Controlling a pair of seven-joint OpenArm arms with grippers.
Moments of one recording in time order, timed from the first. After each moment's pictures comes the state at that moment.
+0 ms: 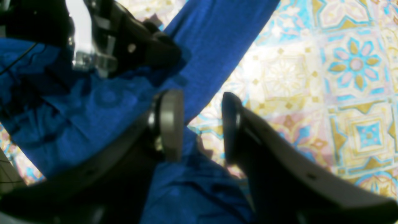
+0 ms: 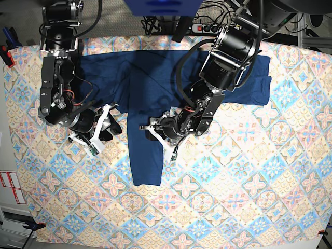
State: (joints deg) left arm -21.5 6.5 23.7 45.5 -35.1 -3.8 33.1; right arm 2.4 13.1 5.5 92.5 24.6 41.1 -54.7
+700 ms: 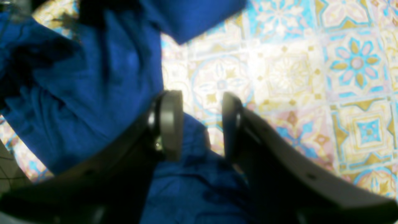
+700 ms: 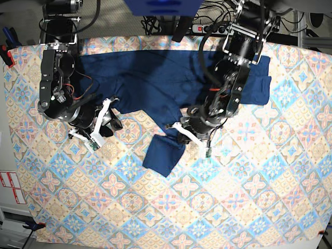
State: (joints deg) left arm -4.2 -4.0 15.7 80.4 -34.7 2.0 30.9; right arm -0.5 13.2 5.6 95.4 24.7 41.1 -54.3
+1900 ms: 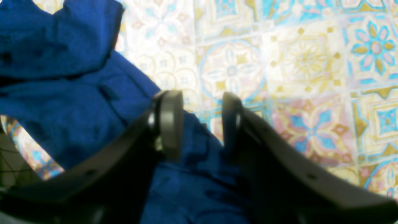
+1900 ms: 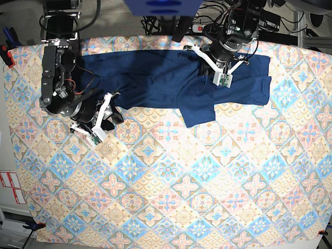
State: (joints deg) left arm 31.9 -10.3 11.1 111.0 -15.5 1.8 41.1; right arm -2.4 13.2 5.2 95.2 24.6 41.1 -54.3
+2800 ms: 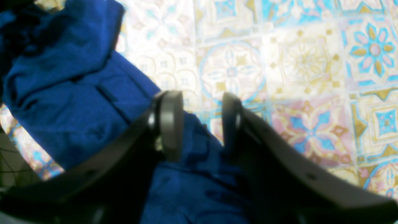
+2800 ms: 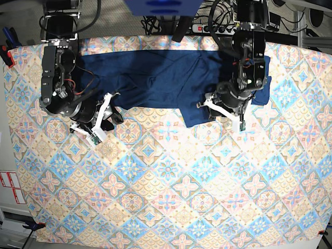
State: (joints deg) left arm 9.0 -3.7 -2.0 92.3 -25.0 1.5 43.7; right arm -2.4 13.2 5.4 95.3 24.6 41.1 -54.3
